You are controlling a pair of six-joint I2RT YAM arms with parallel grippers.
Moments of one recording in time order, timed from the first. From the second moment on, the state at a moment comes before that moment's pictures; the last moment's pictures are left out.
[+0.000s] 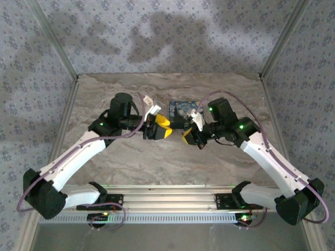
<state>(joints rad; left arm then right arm) -0.63 1.23 1.06 -0.26 0.91 -0.12 0.58 1.14 1.14 -0.85 -0.67 -0.16</state>
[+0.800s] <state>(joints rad) -0.68 1.36 1.08 -0.29 1.05 -0.06 0.63 1.23 1.24 -0.94 -0.70 -0.17</state>
